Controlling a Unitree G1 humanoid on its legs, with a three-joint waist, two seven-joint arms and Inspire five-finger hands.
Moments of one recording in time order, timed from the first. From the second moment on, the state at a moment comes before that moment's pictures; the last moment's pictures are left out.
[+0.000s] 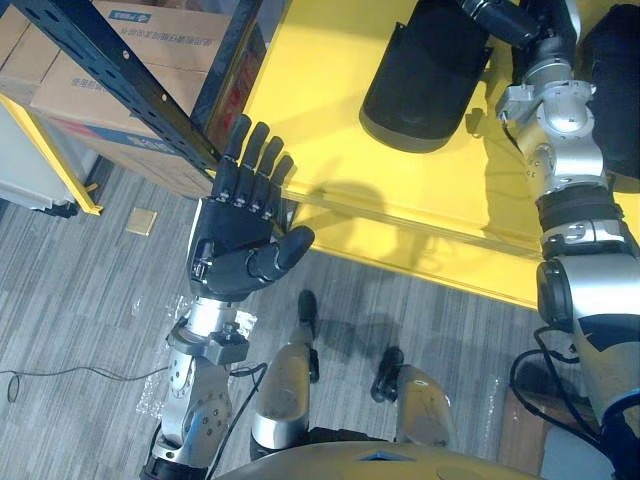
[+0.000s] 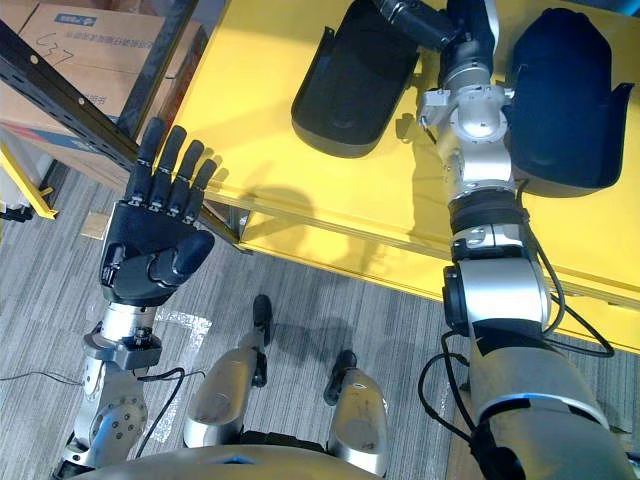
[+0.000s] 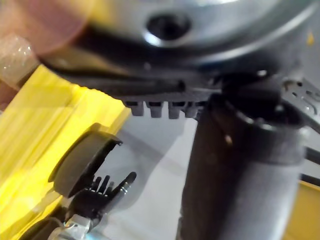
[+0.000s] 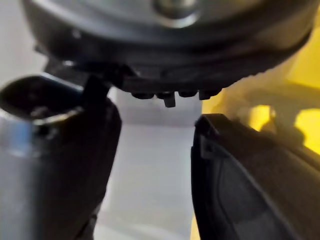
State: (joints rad) left arm 0.21 0.22 -0.19 -0.36 -0.80 -0.43 -0.37; right arm -1.16 -0.59 0.06 0.82 0.32 -0.12 -0.06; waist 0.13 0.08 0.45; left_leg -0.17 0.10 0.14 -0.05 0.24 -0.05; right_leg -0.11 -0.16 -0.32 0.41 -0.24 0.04
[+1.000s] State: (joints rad) left arm 0.31 0.18 -0.10 -0.36 -0.56 -0.46 -0.29; right arm 0.36 -0.14 -0.34 -0.34 0.42 -0.19 0.01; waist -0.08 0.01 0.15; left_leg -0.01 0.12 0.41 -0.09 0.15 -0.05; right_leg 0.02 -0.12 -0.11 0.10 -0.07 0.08
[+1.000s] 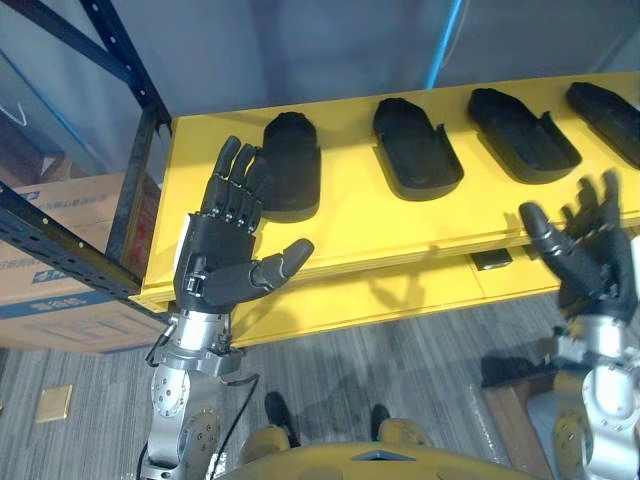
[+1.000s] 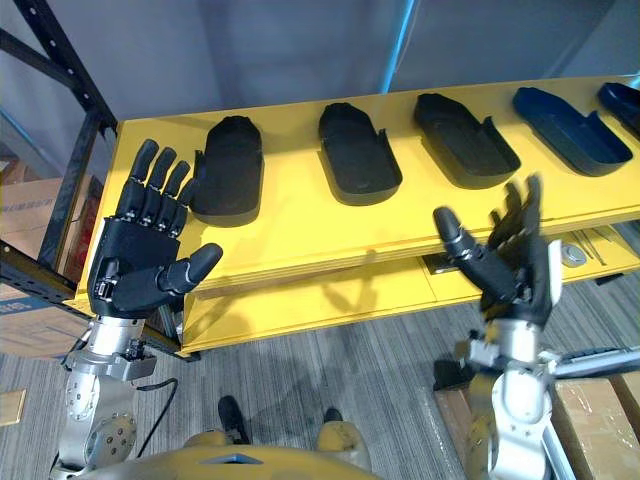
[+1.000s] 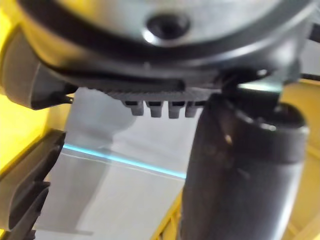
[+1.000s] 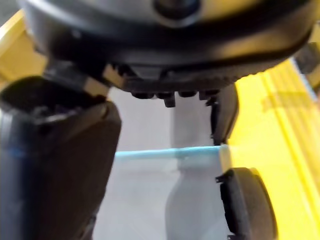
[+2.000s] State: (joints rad) left arm 0.35 0.18 -0.19 -0.24 -0.15 -0.30 -0.09; right arm 0.41 0.07 -0.22 0.64 0.44 -0.22 -0.13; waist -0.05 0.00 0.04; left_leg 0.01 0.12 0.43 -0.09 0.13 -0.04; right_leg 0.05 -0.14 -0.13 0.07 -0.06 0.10
